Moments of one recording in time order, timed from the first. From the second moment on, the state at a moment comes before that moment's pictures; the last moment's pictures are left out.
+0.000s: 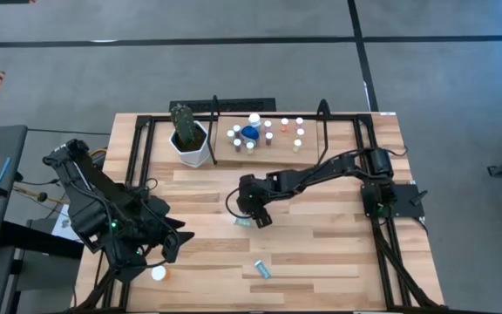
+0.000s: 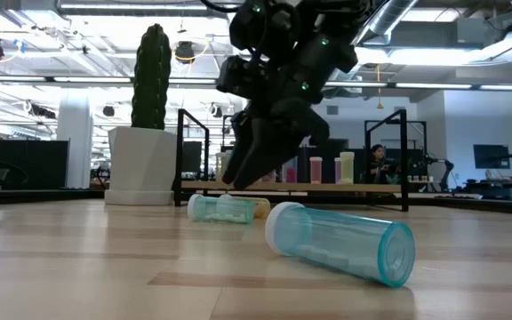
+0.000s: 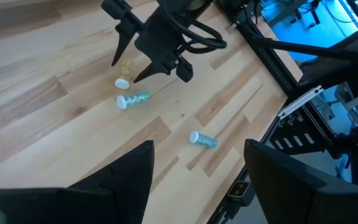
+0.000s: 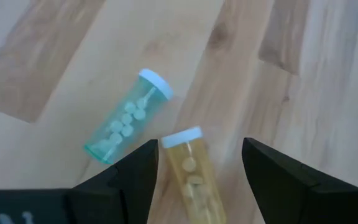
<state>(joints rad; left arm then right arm) -0.88 1.38 1.53 -1.25 -0.75 -1.69 0.05 2.02 1.35 -0.27 -0.04 -0.35</state>
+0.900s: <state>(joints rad) -0.88 1.38 1.53 -1.25 -0.75 -1.69 -0.02 2.10 1.36 -0.36 -0.06 -0.33</state>
